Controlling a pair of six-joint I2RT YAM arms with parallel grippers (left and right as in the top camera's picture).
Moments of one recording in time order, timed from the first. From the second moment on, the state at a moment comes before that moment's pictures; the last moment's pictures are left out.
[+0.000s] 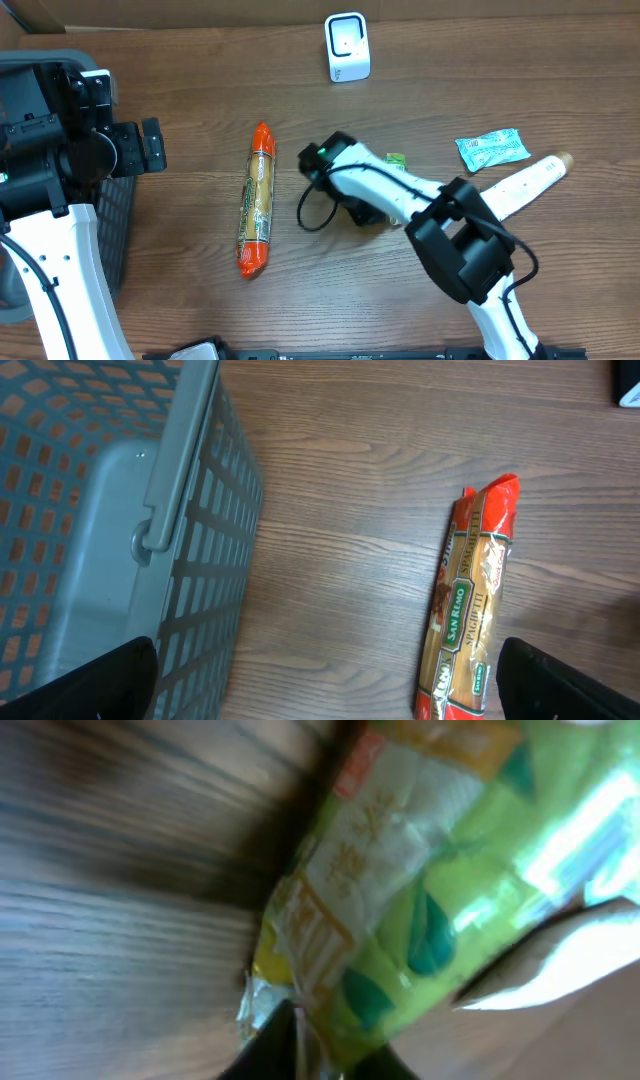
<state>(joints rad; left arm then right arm) 0.28 1.39 1.74 -1.33 -0.01 0.11 0.79 2.23 1.68 -1.39 0.47 0.32</state>
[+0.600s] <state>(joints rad) 0.28 1.39 1.74 -1.33 -0.01 0.11 0.93 2.22 1.77 -1.24 0.24 0.29</state>
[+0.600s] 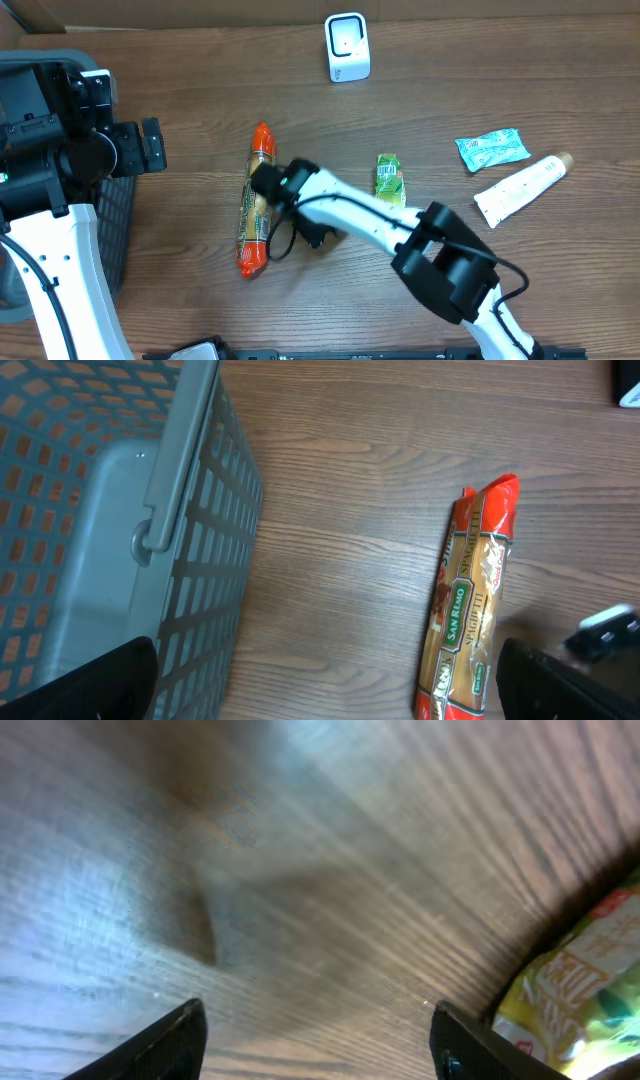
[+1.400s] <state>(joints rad) 0.28 1.39 1.74 -1.33 -0.01 0.11 0.31 1.97 1.59 -1.22 -0.31 0.21</state>
